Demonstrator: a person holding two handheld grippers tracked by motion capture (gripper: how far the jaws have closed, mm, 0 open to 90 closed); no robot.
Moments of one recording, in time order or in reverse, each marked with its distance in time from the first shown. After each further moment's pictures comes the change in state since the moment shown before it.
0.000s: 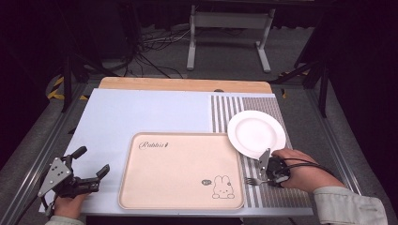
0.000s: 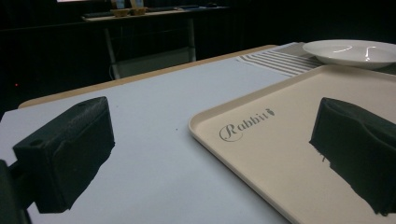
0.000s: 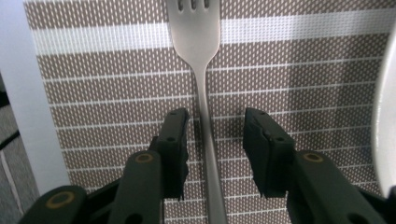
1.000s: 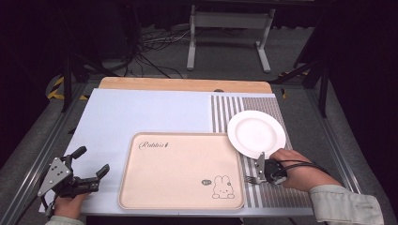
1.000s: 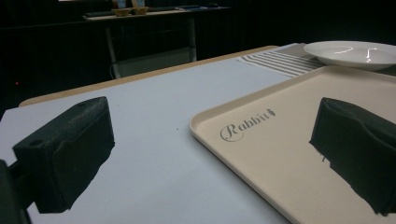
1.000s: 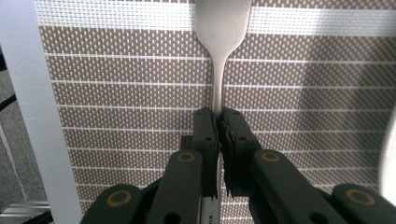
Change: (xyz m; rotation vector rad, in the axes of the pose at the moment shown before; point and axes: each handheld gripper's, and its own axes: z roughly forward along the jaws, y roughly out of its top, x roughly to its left) left arm 0.001 -0.001 0.000 0.001 0.002 -0.007; right arm 0.002 0.008 0.001 0.089 0.010 -0.088
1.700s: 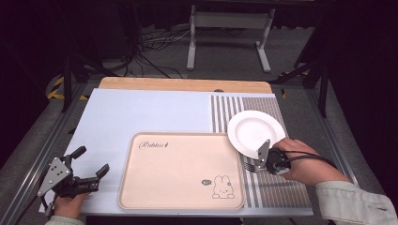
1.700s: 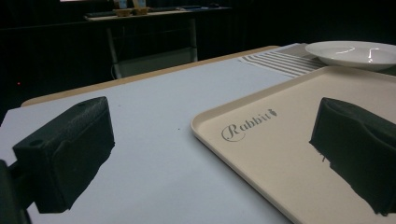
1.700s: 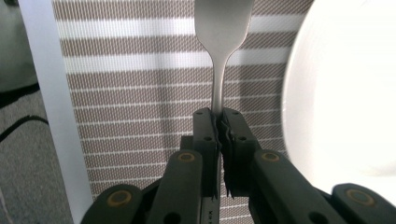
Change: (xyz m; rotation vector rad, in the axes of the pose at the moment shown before) left arm 0.000 0.000 0.000 0.000 0.004 0.001; right arm -0.005 0.003 -0.050 -0.093 -0.074 0.071
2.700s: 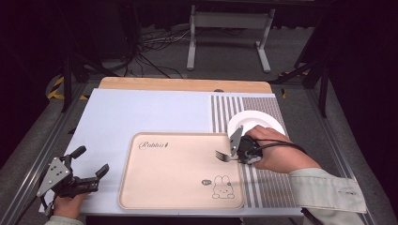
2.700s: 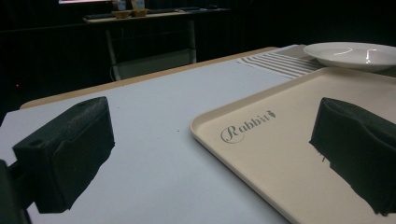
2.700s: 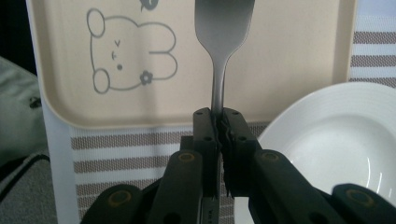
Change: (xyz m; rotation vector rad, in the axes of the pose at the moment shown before) left arm 0.001 0.001 -0.001 -0.004 -0.007 0.004; right arm -0.017 0.077 -0.026 -0.133 -0.017 -0.021
